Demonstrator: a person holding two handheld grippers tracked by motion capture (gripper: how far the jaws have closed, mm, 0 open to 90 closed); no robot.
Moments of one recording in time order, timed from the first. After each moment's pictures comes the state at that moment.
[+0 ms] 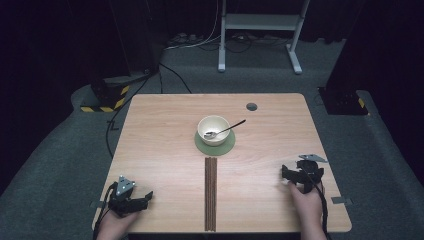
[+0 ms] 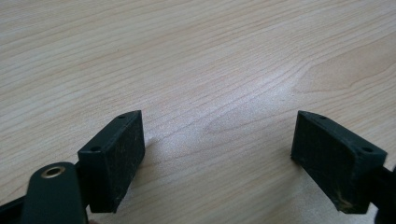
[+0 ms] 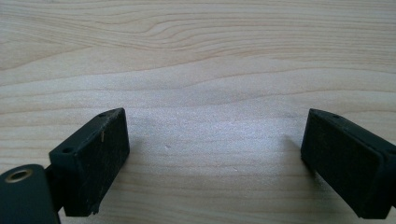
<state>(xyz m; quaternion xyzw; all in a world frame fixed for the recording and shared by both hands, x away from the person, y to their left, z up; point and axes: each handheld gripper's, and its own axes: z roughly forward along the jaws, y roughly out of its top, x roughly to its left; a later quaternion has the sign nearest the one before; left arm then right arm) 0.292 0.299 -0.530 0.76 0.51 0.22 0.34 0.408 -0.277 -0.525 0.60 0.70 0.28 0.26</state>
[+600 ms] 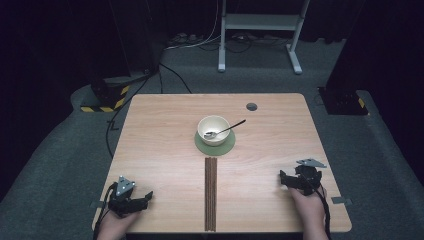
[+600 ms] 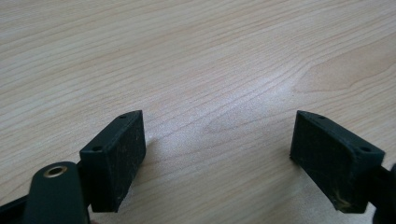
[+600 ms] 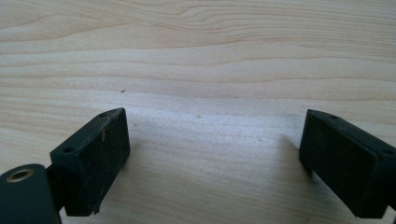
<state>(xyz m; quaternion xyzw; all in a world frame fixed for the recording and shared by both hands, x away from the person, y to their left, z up) 0.292 0.299 -0.530 0.75 0.51 0.22 0.34 0.389 -0.270 -0.524 0.57 0.72 0.30 0.25</state>
